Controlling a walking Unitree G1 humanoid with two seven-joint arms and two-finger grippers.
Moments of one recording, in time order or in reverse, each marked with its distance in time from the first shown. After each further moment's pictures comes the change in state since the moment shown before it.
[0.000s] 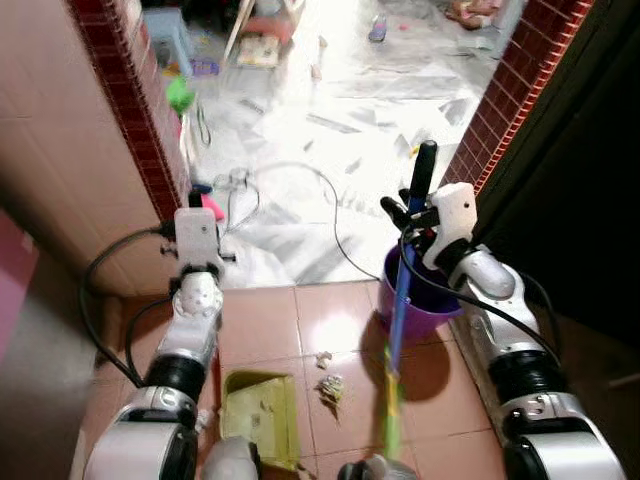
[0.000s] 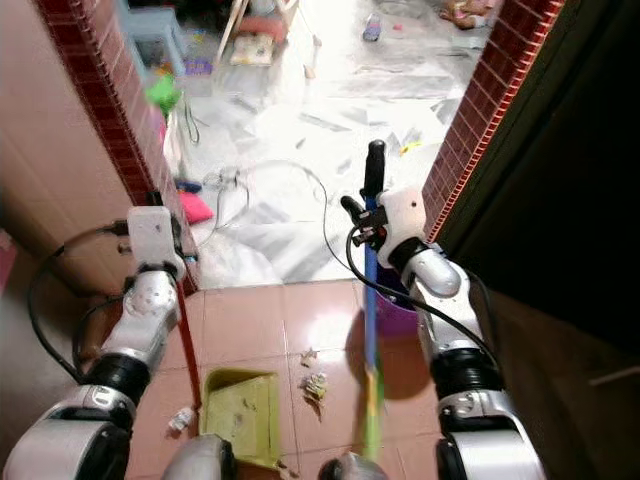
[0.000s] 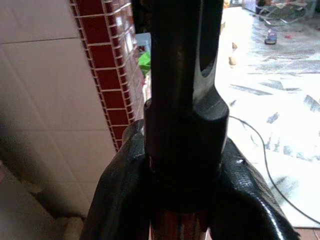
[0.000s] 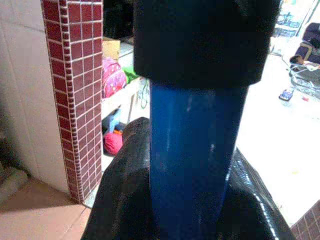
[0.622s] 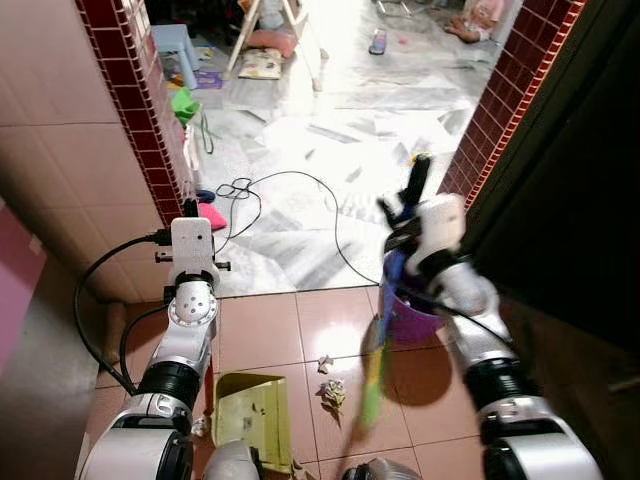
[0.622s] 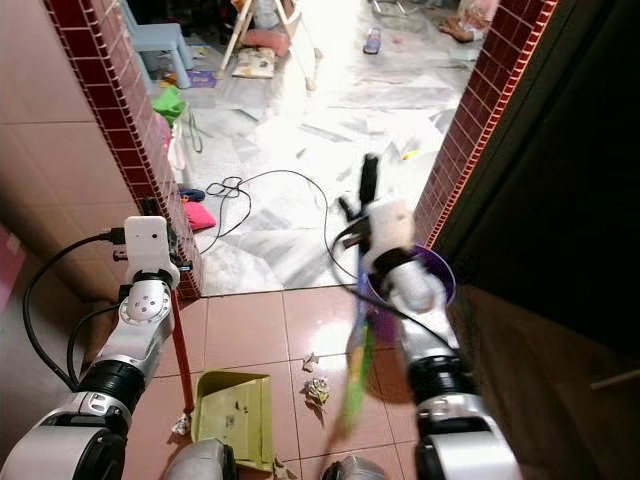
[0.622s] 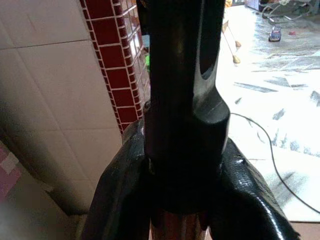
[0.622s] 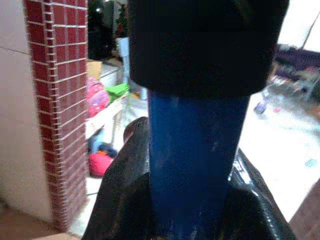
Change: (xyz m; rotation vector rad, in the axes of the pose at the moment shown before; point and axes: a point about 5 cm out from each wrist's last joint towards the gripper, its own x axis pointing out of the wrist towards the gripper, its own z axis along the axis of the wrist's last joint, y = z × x) left arm -0.004 0.006 -0.011 0.033 0.029 -0.001; right arm 0.008 0.028 -0.019 0.039 -0.056 -0.094
